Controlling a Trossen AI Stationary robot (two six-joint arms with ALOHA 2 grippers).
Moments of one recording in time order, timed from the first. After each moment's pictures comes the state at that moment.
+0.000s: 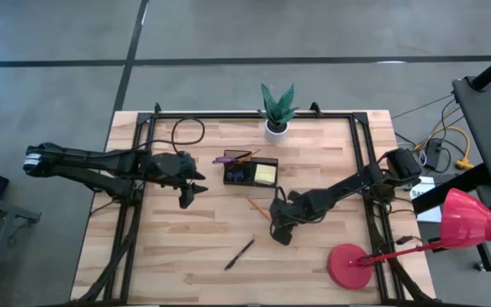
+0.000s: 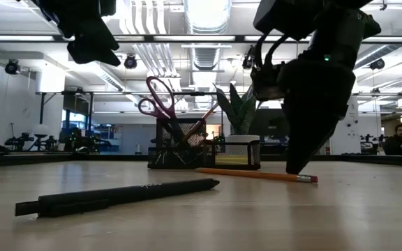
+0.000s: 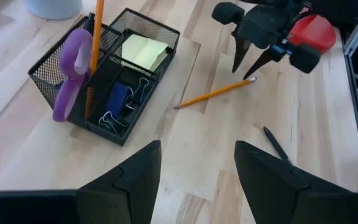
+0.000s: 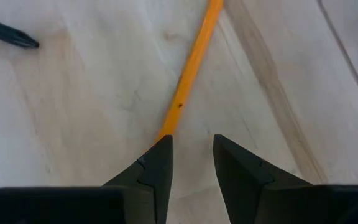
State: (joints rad) left arm -0.06 0.92 0.79 -0.53 -0.10 -0.42; right arm 0.29 1.79 0.98 -0.40 0.09 0.76
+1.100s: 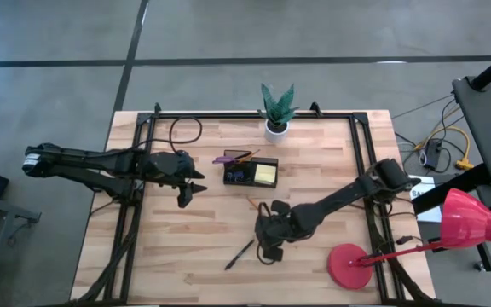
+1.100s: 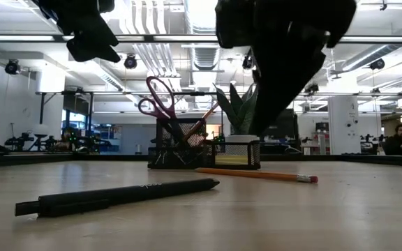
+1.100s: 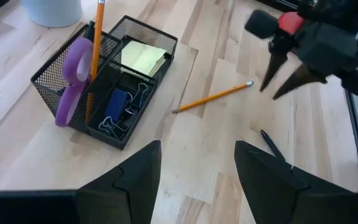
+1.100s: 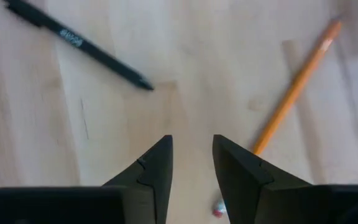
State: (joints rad) left arm -0.06 0.90 0.79 -0.52 -0.10 -0.41; right arm 0.40 1.94 1.37 -0.67 0.20 0.61
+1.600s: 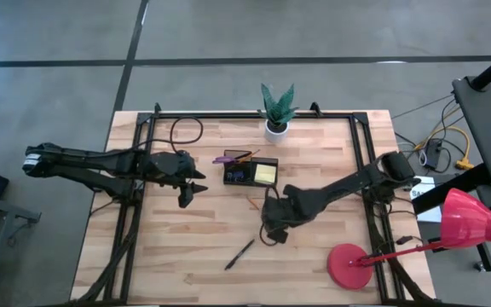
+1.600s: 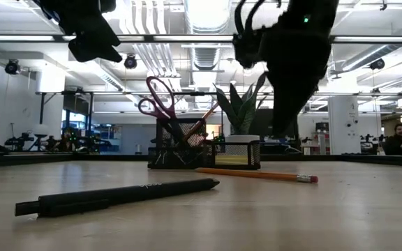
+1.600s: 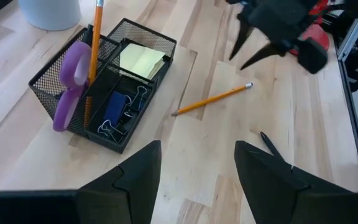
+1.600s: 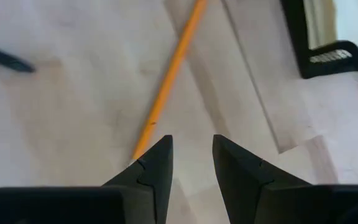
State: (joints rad) left arm -0.06 0.91 0.79 -0.51 -0.10 -0.40; right arm 0.30 1.85 1.30 -0.83 0.24 0.70
